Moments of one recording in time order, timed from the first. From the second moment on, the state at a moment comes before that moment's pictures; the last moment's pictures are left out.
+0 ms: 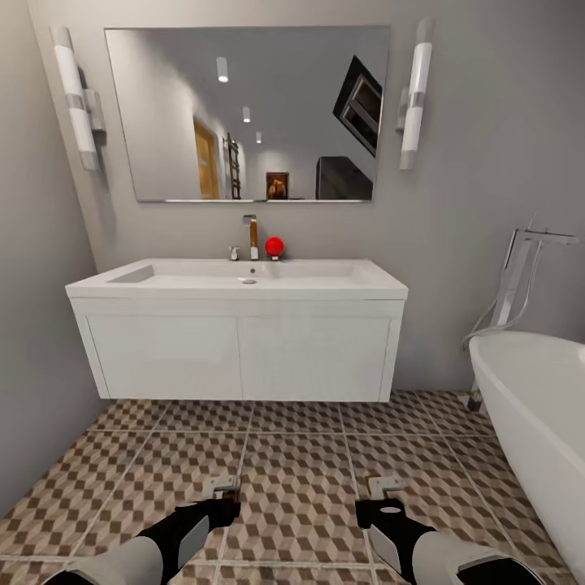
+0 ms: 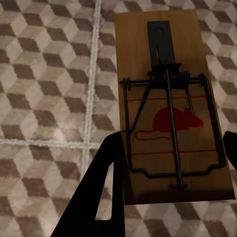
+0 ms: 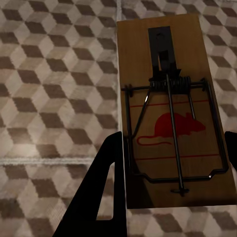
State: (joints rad) left arm -0.66 -0.06 -0.37 -0.11 0.45 0.10 0.06; right arm -0.71 0.10 0.16 0.03 -0.11 -0.03 -0.19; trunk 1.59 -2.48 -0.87
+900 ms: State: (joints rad) left arm -0.66 -0.06 -0.37 -0.11 0.45 0.10 0.06; right arm -0.71 0.09 0.16 0.03 -0.11 -0.04 -0.19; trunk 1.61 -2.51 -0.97
